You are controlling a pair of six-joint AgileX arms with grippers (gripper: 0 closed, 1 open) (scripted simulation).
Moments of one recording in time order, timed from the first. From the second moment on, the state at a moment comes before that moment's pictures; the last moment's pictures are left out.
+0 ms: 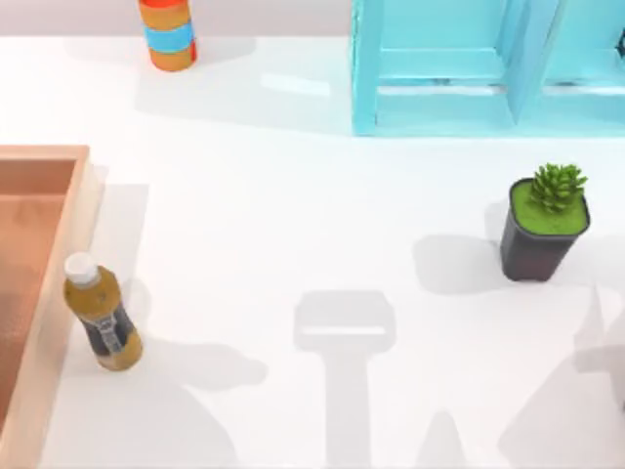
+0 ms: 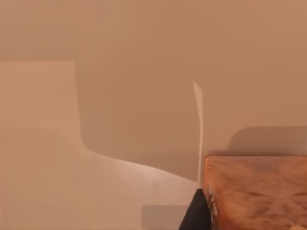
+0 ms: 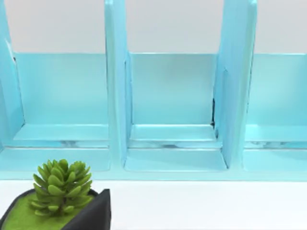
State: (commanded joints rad) left arm 0.34 1.75 0.97 -0.79 0.00 0.36; right arm 0.00 0.00 0.00 0.00 0.00 0.00
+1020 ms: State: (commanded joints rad) left arm -0.03 1.51 1.37 -1.39 0.06 -0.02; right arm 0.00 0.00 0.00 0.00 0.00 0.00
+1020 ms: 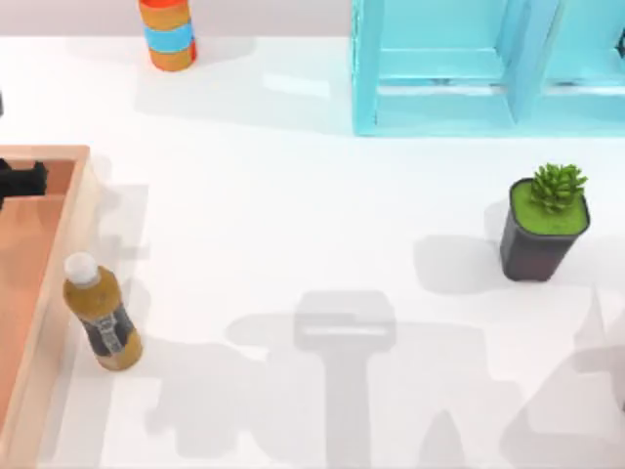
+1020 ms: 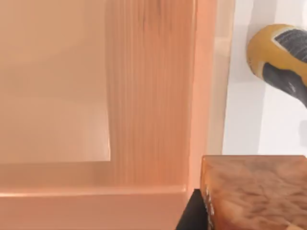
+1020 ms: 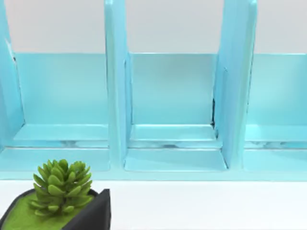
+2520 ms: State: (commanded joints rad) left arm -0.49 1.87 1.63 -1.24 0.01 -0.41; right arm 0.00 0.00 0.00 0.00 0.00 0.00
